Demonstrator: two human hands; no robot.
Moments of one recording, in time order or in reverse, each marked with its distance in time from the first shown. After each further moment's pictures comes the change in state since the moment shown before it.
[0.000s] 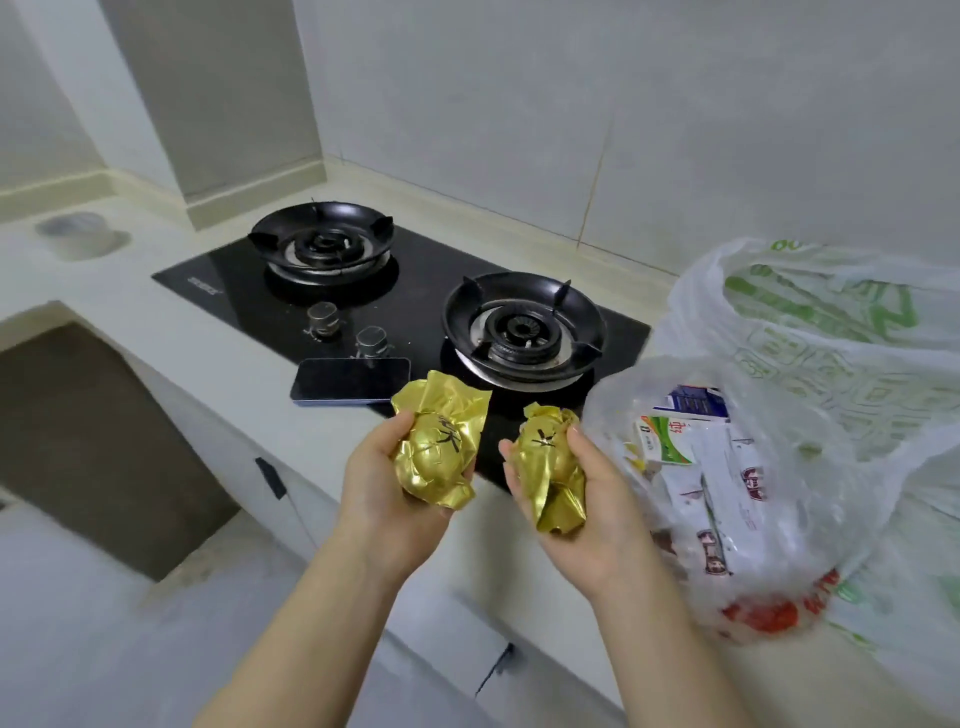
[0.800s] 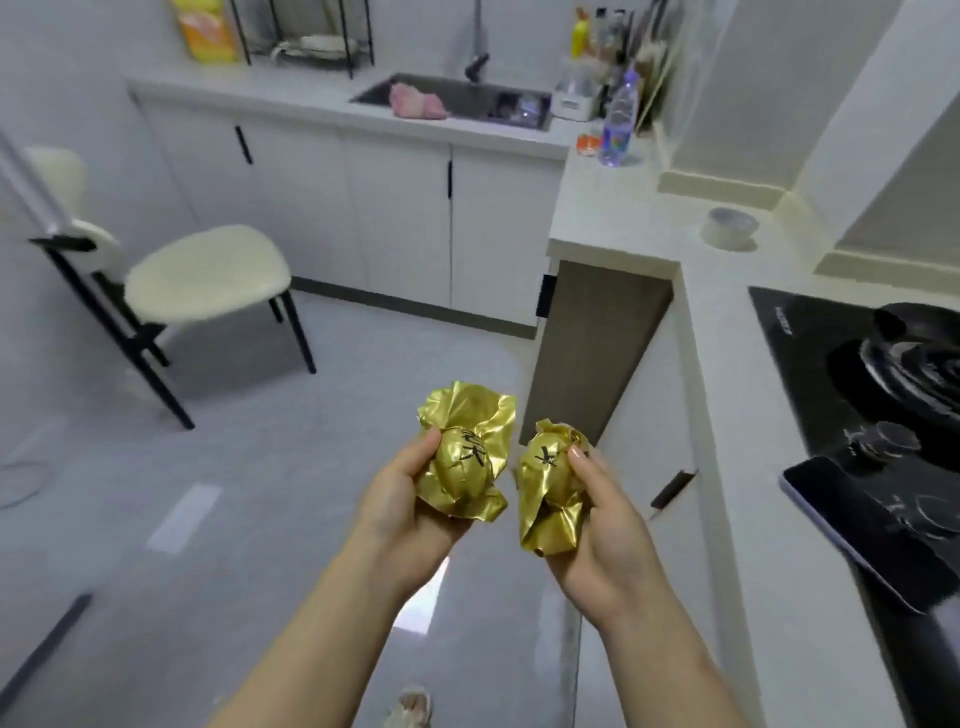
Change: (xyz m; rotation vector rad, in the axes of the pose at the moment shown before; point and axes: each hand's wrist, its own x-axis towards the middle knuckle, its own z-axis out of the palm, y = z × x) left_hand -0.163 0.055 -0.180 -0.493 0.595 0.785; right_hand -0.020 0.223 0.111 -0.724 -0.748 0.804
